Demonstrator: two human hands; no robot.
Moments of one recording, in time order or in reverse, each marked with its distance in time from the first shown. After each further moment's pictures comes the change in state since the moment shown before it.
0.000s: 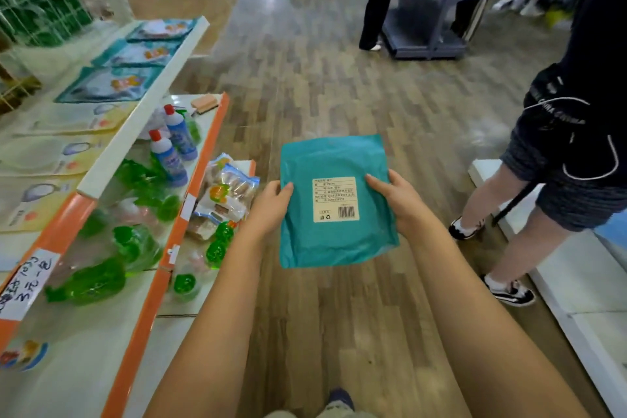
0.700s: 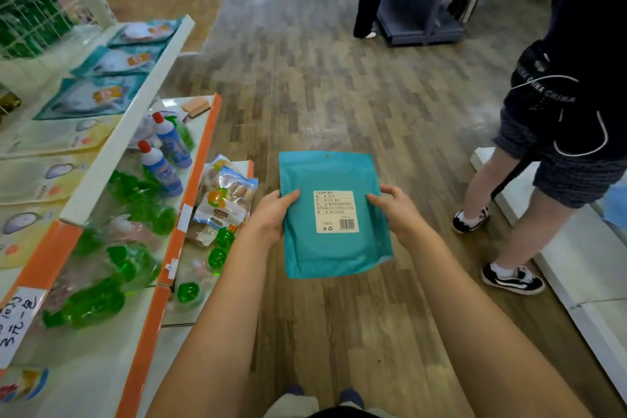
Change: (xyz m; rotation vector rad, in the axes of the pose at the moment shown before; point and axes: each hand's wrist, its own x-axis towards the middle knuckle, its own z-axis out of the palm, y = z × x) left_hand 0.032 0.018 0.013 -0.566 -0.122 -0.235; right_hand 0.041 0.022 -0.009 -0.265 0.176 0.135
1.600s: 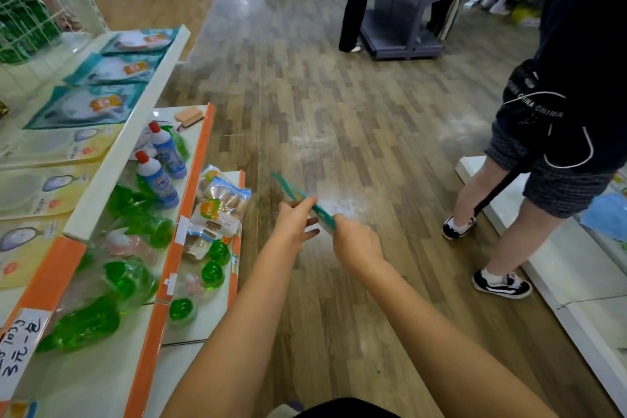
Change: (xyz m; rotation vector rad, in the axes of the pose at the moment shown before) left_hand 0.019 -0.008 -0.003 0.050 0.091 -0.001; right_hand -0.059 0.003 0.094 -1.246 0.082 -0.420
